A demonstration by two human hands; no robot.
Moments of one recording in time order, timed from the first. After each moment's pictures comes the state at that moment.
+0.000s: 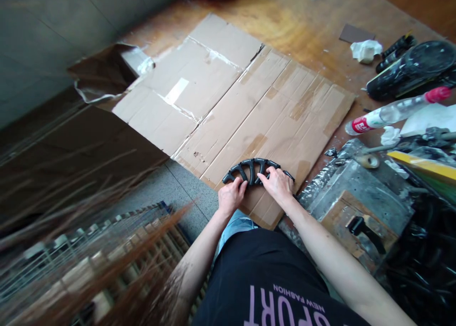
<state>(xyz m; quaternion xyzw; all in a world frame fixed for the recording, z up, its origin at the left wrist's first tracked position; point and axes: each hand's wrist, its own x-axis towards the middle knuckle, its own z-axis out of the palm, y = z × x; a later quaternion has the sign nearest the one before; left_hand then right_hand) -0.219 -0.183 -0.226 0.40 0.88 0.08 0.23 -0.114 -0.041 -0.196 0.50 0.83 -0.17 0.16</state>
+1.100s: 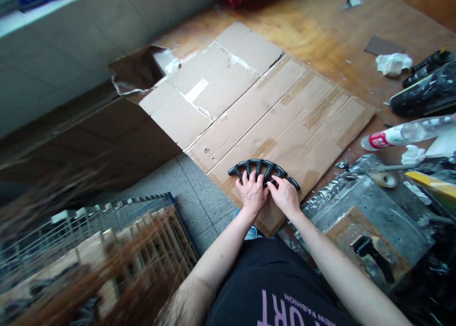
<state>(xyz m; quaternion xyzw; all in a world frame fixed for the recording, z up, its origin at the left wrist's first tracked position) -0.165 -0.132 -0.219 0.38 0.91 0.10 0.14 -0.090 -0.041 -0.204 0.44 0.85 -0.27 0.11</state>
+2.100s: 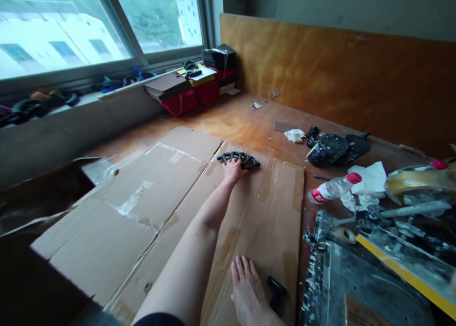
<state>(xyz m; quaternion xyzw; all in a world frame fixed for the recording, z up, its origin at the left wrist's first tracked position) -0.369 0.251 -0.223 0.57 0.81 0.13 0.09 -0.151 -0.020 -0.241 0.36 0.88 -0.25 0.19</state>
